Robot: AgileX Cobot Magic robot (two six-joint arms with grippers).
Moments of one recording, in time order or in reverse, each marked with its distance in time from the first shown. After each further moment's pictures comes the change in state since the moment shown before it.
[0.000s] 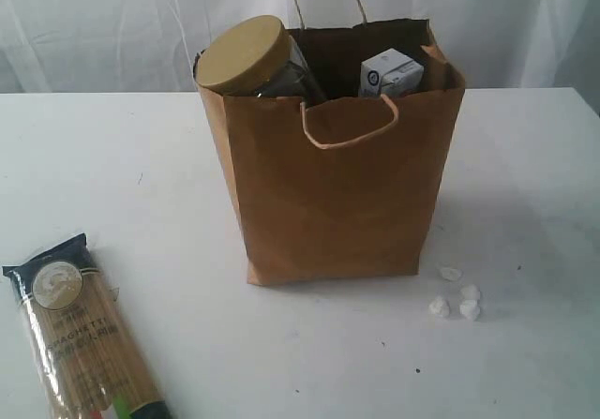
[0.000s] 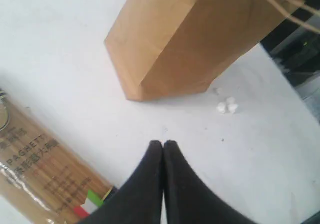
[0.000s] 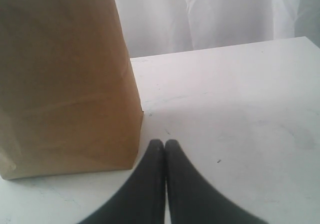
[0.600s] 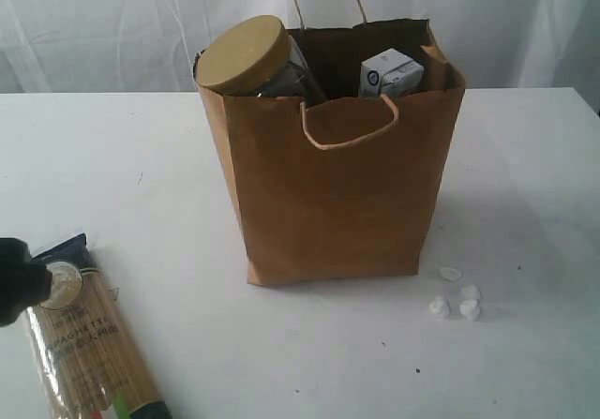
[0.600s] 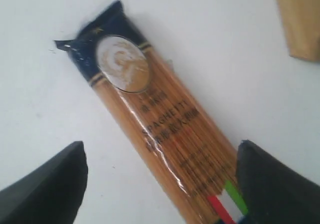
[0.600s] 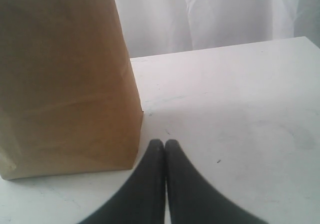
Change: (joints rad) left arm 0.000 0.554 -0.186 0.379 0.263 -0.257; right arm 0.000 0.000 0.000 0.000 0.000 0.000
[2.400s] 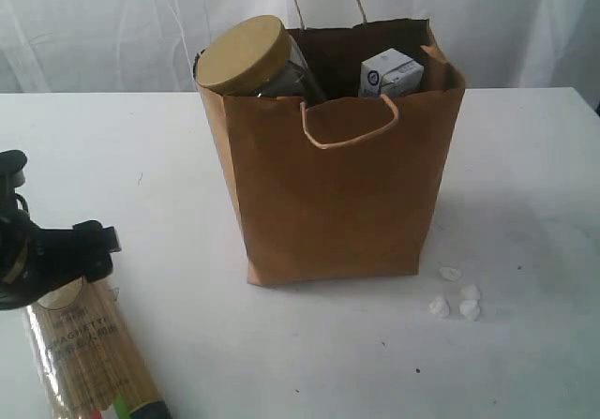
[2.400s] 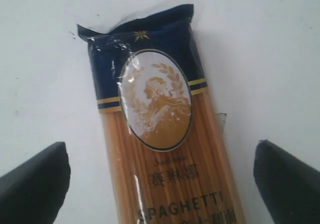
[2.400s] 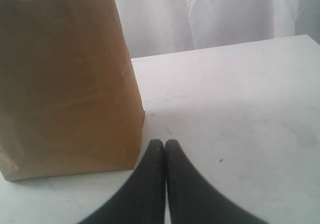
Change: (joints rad) left arm 0.113 0.505 -0.004 0.340 -0.217 -0.687; right arm 0.000 0.000 0.000 0.010 0.000 0.002
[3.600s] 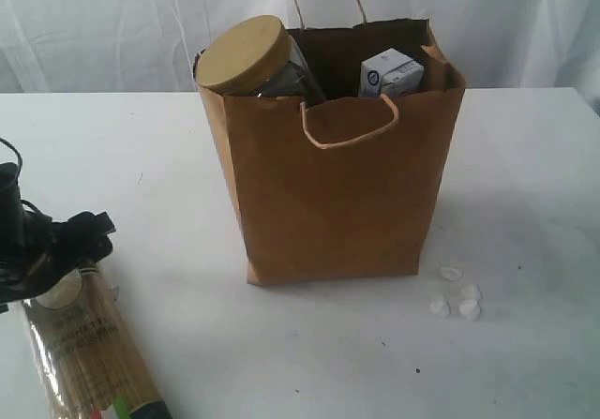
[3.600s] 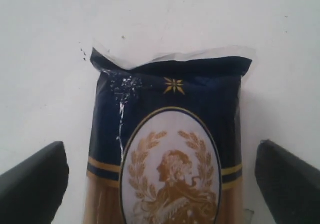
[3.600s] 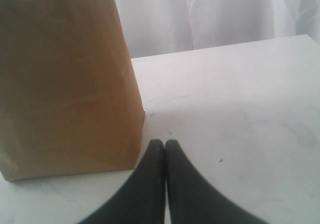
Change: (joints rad) left arm 0.158 0.247 -0.037 0.220 -0.155 -0.376; right arm 0.000 0.000 0.000 0.002 0.000 0.000
